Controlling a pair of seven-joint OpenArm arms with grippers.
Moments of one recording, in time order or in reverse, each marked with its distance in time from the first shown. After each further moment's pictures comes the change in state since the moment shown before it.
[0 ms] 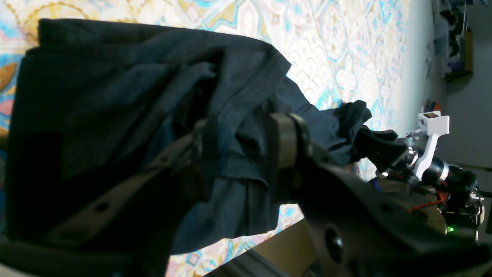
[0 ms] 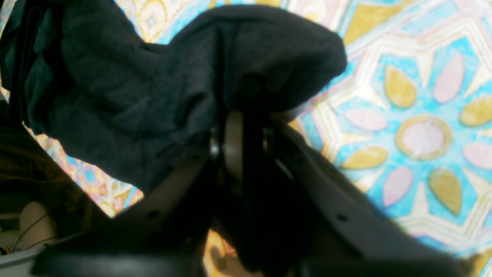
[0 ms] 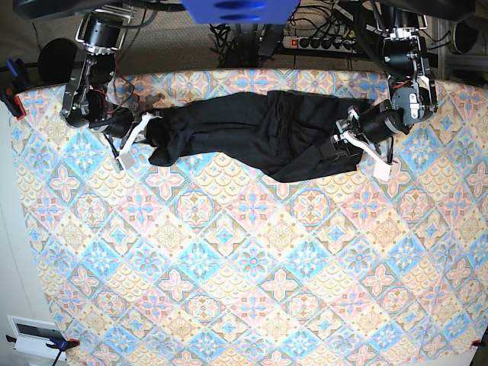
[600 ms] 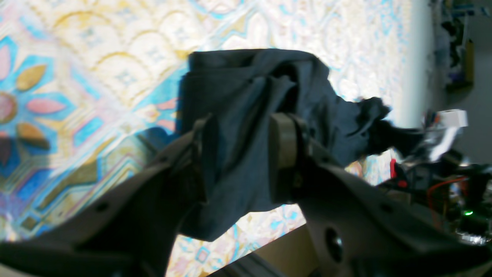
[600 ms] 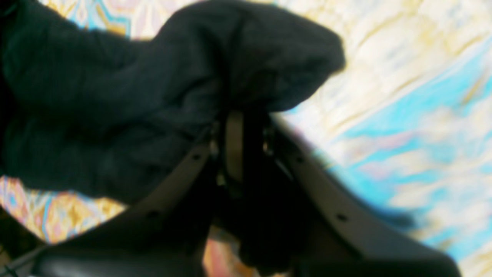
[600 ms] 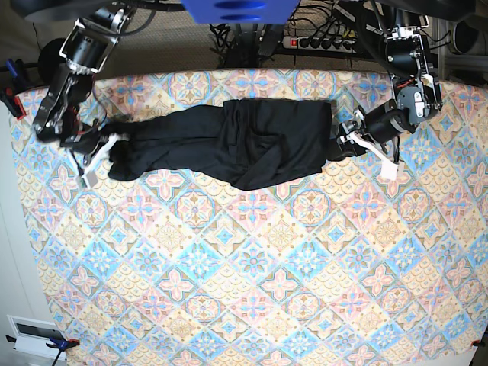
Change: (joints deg) left arm 0.4 0.1 -2.1 -0.1 0.3 0.0 0.3; right arm 10.6 3.7 11.0 -1.1 -9.6 0.0 -4.2
